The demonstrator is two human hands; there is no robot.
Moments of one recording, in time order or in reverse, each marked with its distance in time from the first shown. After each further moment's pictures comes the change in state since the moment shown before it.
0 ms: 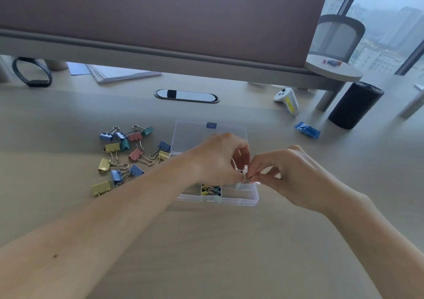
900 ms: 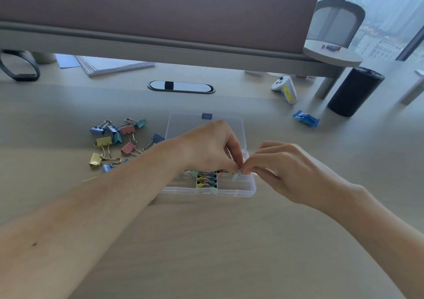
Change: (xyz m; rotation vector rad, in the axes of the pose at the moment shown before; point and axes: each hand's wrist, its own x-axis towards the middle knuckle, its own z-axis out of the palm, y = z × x) left_hand 0.002 0.002 -0.010 -0.018 -0.130 -0.031; right_hand -0.009 0.011 0.008 -0.204 0.023 -0.242
